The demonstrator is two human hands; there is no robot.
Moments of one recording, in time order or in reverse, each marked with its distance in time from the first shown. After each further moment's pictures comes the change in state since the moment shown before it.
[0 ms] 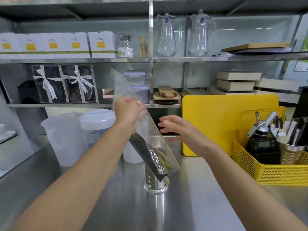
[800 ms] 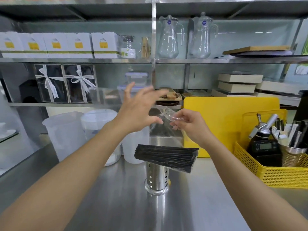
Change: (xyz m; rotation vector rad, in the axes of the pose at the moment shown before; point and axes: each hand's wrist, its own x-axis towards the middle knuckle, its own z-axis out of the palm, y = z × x) left_hand 0.002 0.004 -0.021 1.372 -0.366 1.085; right_hand 0.020 0.007 -0.010 -0.199 0.312 -0.198
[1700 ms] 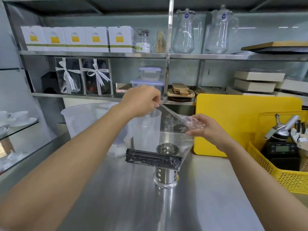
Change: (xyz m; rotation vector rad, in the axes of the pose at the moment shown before) left_hand 0.000 -0.013 -0.029 -0.007 -0.220 -0.221; right_hand -0.002 0.037 -0.010 0.011 -0.127 0.168
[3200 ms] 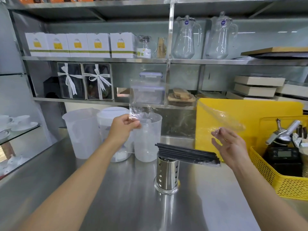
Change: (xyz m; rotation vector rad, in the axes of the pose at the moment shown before) left_hand -0.037 -0.055 0.081 -1.124 0.285 -0.464; right_hand -0.016 0.050 -0.023 0.887 0.411 0.064
